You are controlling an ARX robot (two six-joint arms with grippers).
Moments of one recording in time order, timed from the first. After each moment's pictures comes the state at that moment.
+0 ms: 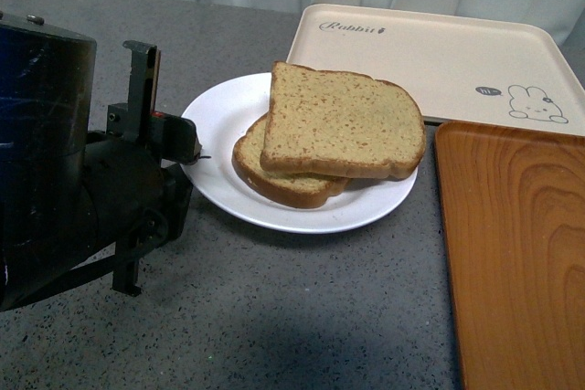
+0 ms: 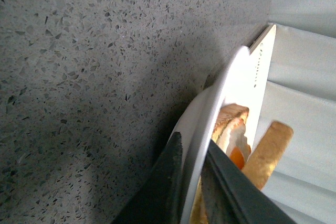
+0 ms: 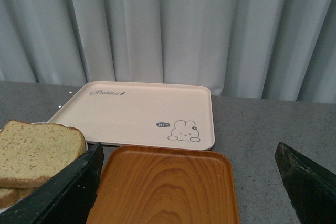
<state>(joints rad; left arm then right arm) -0.46 1.92 0.54 0.87 -0.21 -1.59 0.00 0.00 0.01 0.00 0.00 0.00</state>
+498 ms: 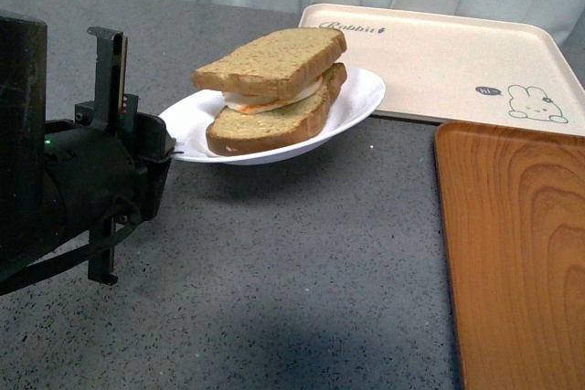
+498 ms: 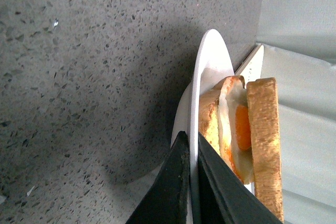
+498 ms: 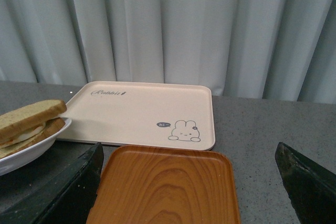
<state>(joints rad) -0.41 1.90 0.52 0.91 -0.22 -1.56 0.00 0.00 0.01 0.00 0.00 0.00</state>
